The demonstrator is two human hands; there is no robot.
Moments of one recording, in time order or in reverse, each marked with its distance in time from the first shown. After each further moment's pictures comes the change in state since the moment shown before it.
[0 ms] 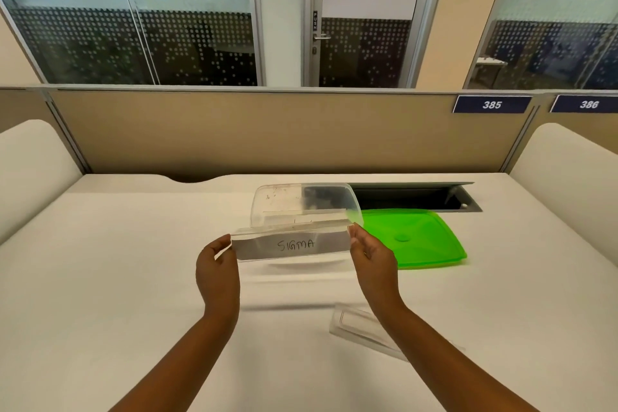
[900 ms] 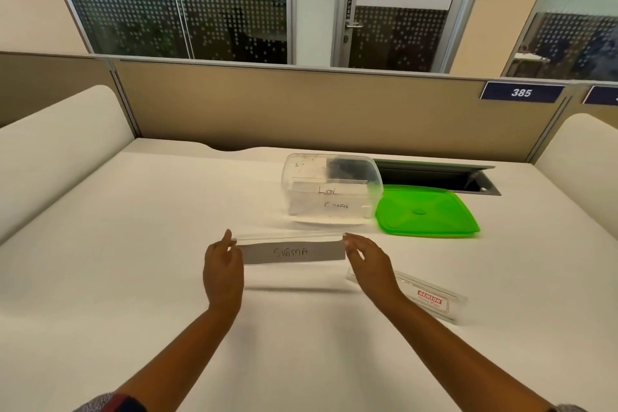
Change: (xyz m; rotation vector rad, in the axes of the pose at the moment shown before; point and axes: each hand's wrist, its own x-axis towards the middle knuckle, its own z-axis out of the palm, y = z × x) left_hand -0.050 -0.035 -0.080 0.312 0.008 0.100; right_hand -0.071 0.015 0.005 -0.286 -0.271 -0.059
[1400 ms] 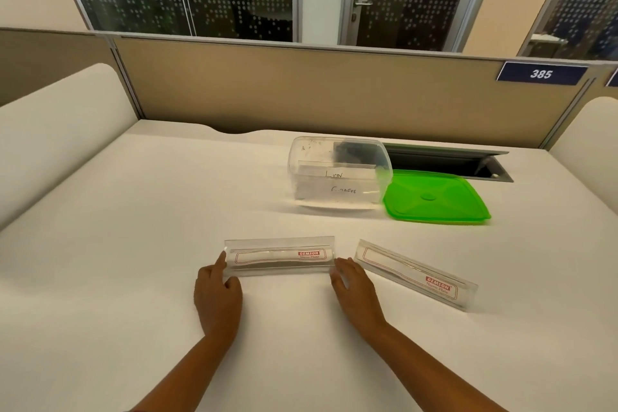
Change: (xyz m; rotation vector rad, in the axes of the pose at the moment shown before) left_hand -0.022 -0.073 -0.012 0.272 0.044 0.045; right_hand -0.042 0.047 0.055 -0.157 -0.158 0.075
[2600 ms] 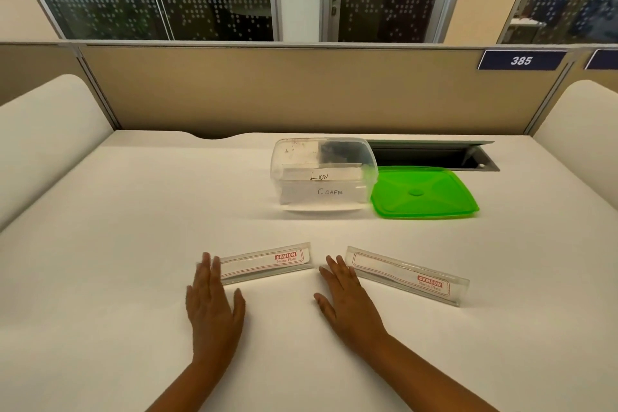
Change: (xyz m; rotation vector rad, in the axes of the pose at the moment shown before) left_hand -0.009 0.005 0.002 0.279 -0.077 0.365; right_hand -0.003 0.016 -0.005 -0.473 -0.032 -0.290
